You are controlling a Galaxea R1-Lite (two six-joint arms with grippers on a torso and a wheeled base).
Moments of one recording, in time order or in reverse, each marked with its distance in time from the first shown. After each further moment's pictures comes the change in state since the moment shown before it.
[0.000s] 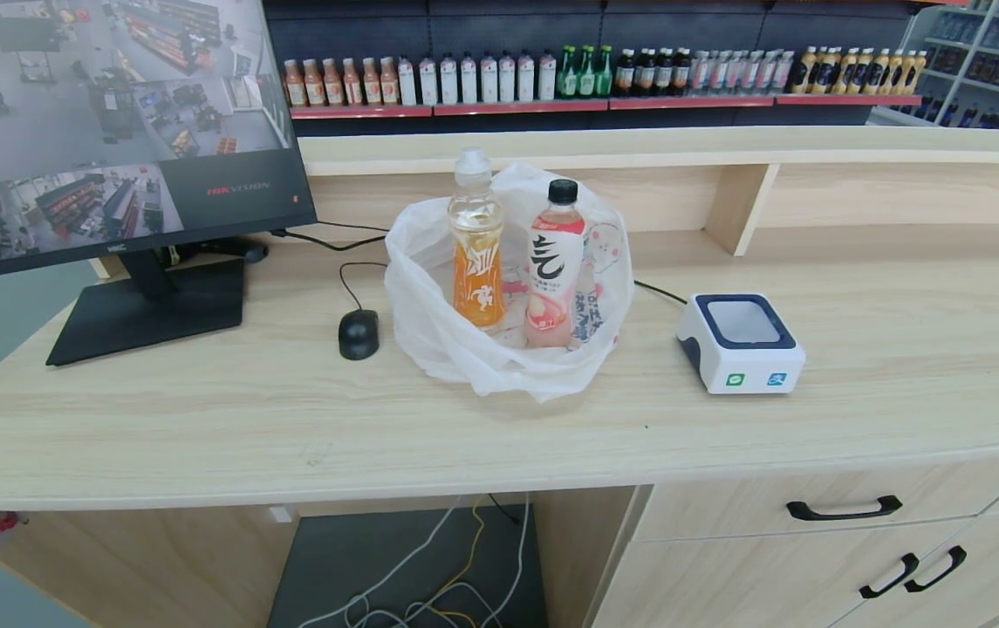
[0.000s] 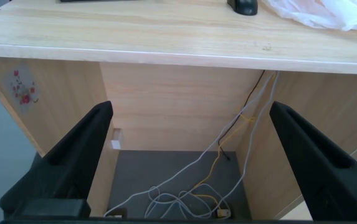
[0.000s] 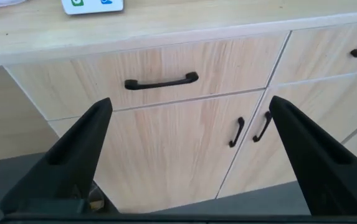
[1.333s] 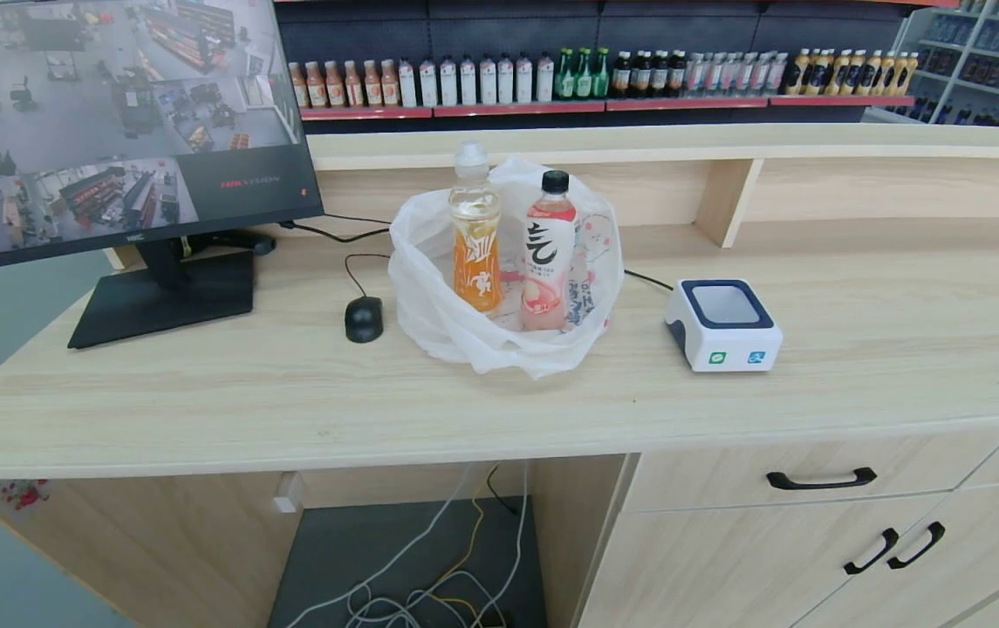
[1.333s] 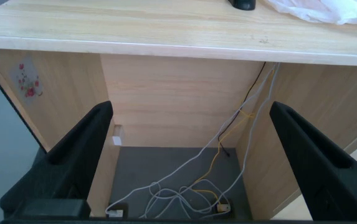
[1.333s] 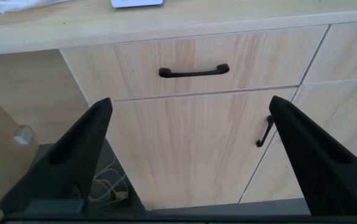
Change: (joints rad) left arm 0.000 0.000 0.000 0.000 0.000 0.002; right arm 0.073 -0.094 0.002 0.097 0.080 0.045
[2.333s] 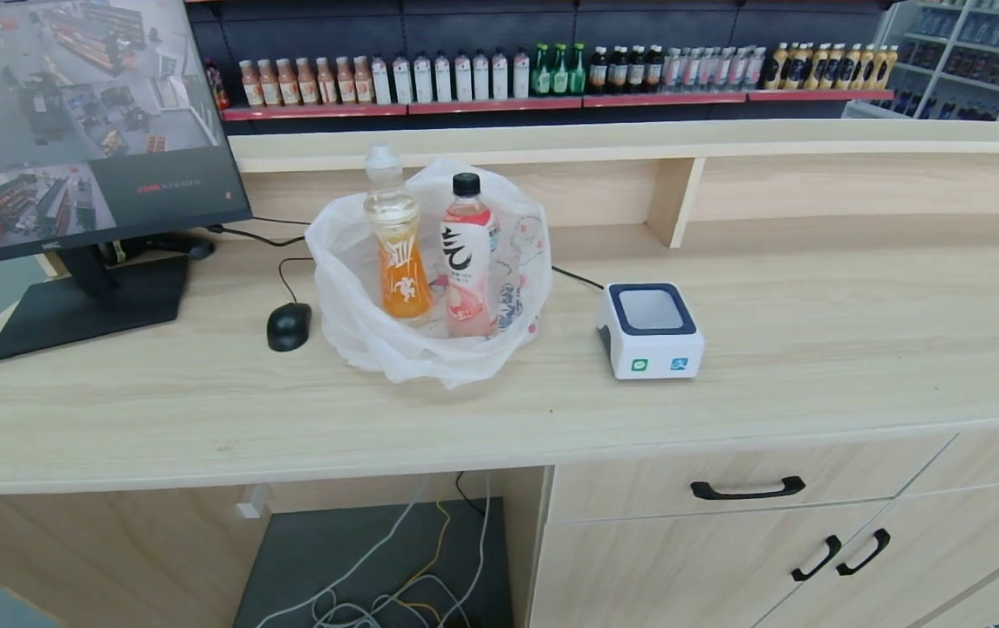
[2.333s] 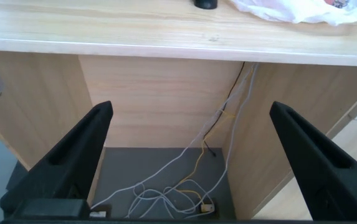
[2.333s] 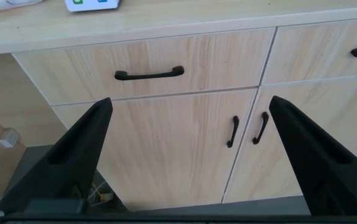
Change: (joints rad) left arm 0.000 0.000 0.000 0.000 0.000 -0.006; right arm 0.000 0.000 0.000 0.000 0.000 -0.002
